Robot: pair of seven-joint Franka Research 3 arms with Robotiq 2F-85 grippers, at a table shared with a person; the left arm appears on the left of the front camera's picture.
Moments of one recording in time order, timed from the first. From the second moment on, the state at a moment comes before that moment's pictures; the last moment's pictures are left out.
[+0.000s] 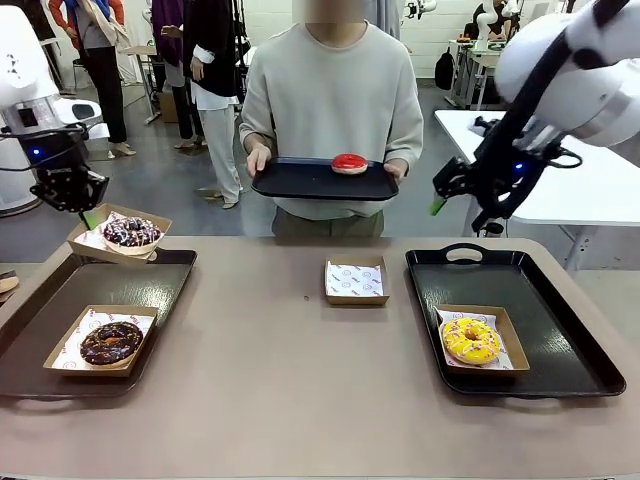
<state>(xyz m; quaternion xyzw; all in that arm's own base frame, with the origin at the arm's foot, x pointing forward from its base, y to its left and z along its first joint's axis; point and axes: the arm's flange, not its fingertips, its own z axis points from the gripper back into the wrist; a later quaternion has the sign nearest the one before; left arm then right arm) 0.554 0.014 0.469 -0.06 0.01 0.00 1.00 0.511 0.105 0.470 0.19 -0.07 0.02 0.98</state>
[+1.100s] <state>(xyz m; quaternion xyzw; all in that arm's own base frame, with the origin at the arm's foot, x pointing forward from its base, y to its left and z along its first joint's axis) 0.564 0.032 0.433 -0.08 0.02 0.01 1.00 0.514 0.121 0.440 0.17 -0.04 0.04 0.98</state>
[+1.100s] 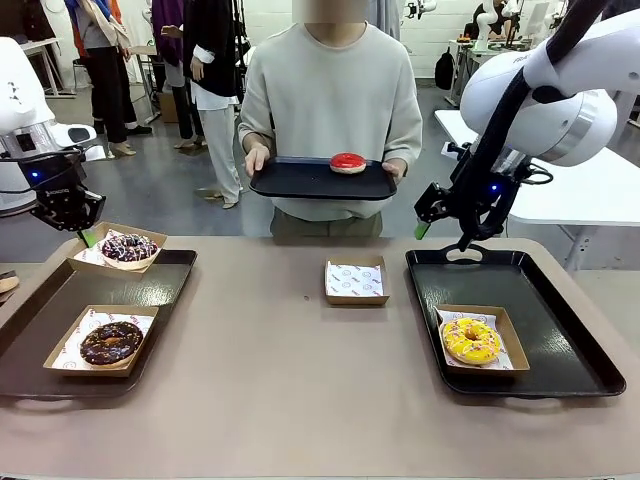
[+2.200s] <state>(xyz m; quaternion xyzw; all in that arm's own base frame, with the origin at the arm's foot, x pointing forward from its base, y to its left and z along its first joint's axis) 0.576 0.054 0.409 -0.05 0.01 0.03 1.00 0.542 0.205 0.418 0.09 -0.03 0.11 0.99</state>
